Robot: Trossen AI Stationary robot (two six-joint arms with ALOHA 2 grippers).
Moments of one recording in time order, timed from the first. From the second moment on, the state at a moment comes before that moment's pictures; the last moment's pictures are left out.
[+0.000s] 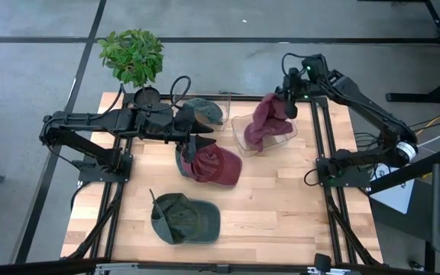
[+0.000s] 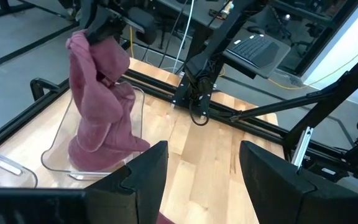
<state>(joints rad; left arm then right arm) -0.02 1.25 1.34 -0.42 -0.13 -0.38 -0.90 1.21 1.15 -0.65 -0.51 -0.51</state>
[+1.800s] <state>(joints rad) -0.02 1.25 1.34 -0.42 -0.13 -0.35 -0.66 1.14 1.05 -0.91 -0.40 -0.33</state>
